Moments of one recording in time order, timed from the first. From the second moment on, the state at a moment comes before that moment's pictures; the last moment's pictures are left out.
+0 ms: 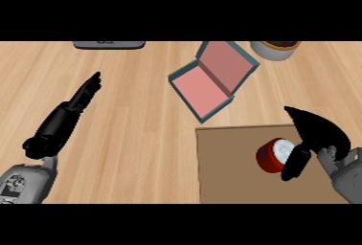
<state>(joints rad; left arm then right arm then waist) -0.21 0.38 -0.12 -1.52 0.00 -0.10 -0.10 -0.50 -0.84 0.71 -1.62 0.01 0.12 1.13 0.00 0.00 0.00</state>
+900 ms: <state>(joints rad) -0.22 0.34 -0.06 -1.52 -0.04 -0.15 -0.09 -0.43 -0.71 0.65 -1.60 0.37 0.16 0.99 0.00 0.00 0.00</state>
